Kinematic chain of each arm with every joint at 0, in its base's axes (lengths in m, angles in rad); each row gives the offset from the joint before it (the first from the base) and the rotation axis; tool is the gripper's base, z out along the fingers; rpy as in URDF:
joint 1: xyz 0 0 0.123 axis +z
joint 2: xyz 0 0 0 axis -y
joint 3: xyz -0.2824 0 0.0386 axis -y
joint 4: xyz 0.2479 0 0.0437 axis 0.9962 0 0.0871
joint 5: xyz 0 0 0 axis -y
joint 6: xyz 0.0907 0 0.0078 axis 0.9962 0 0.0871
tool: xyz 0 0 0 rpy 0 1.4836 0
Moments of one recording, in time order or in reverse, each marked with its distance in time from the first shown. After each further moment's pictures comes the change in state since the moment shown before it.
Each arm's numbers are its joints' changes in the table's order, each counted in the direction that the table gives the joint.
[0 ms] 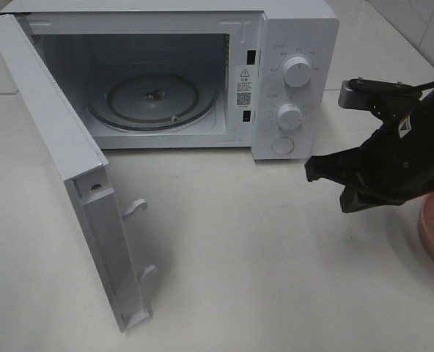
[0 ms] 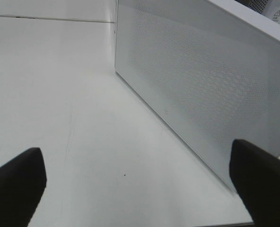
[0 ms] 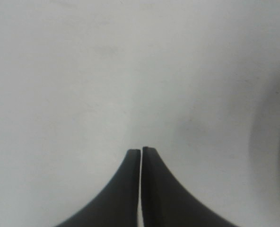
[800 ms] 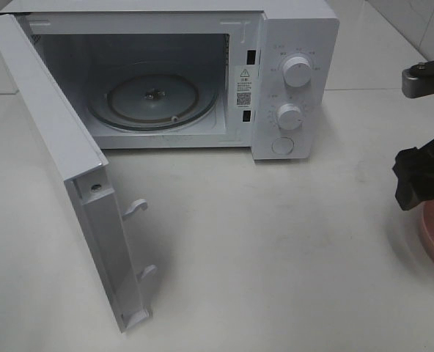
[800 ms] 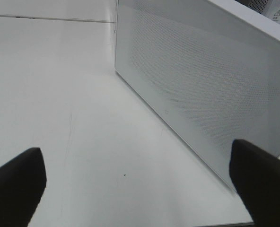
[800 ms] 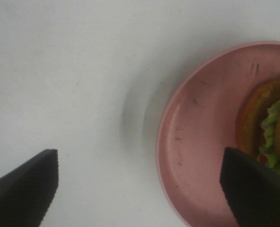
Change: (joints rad) left arm 0.000 0.000 0.000 0.000 0.000 0.000; right arm -0.172 0.129 0.048 -0.170 -0.265 -0.228
